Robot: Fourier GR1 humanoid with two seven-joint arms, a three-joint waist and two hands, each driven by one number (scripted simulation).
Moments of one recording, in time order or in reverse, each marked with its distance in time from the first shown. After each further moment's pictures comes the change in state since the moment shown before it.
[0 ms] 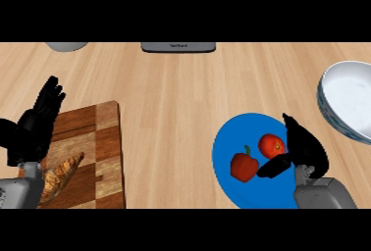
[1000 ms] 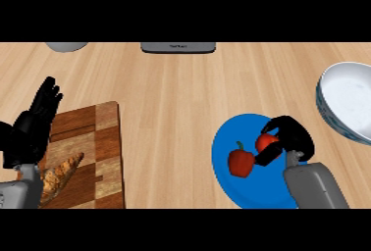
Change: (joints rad) left arm 0.011 -0.061 0.071 -0.043 -0.072 -0.064 0.029; right arm -0.101 0.067 -0.111 0.273 0.054 -0.060 -0.215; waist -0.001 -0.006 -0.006
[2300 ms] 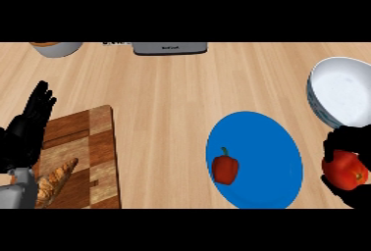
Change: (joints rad) left arm 0.025 -0.005 0.041 0.007 -0.007 -0.013 -0.008; right arm 0.303 -0.571 -0.035 -0.592 -0.143 0.060 -0.936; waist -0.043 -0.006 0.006
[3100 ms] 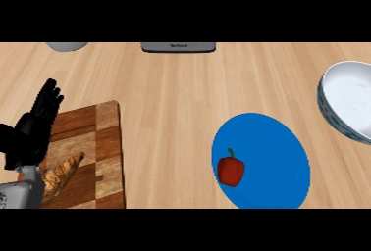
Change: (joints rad) left arm -0.019 -0.022 -0.013 0.006 -0.019 -0.019 -0.014; right arm -0.147 -0.090 -0.486 0.189 -0.448 0.203 0.006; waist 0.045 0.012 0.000
